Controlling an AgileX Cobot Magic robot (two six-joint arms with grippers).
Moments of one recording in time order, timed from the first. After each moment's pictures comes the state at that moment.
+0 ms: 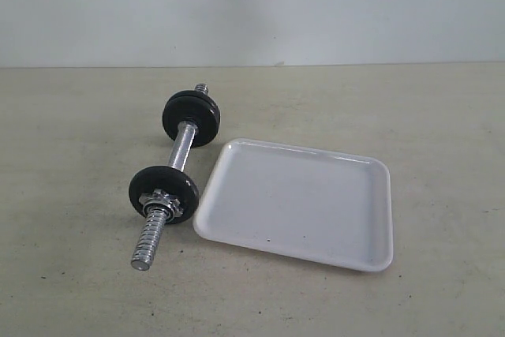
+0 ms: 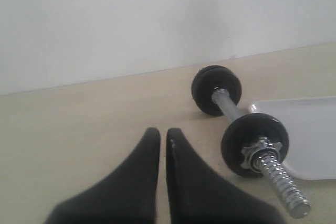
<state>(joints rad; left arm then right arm) -0.22 0.00 0.00 0.12 0.21 -0.03 0.00 0.00 0.00 -0.01 0.37 -0.01</state>
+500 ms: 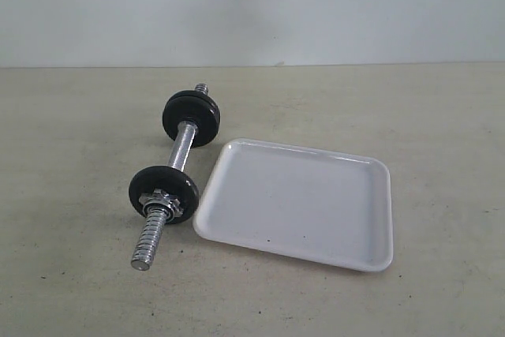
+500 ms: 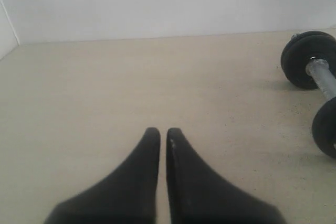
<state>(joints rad) 0.06 0.00 0.00 0.12 0.32 -0.03 0.00 0.00 0.00 -0.01 0.37 -0.01</state>
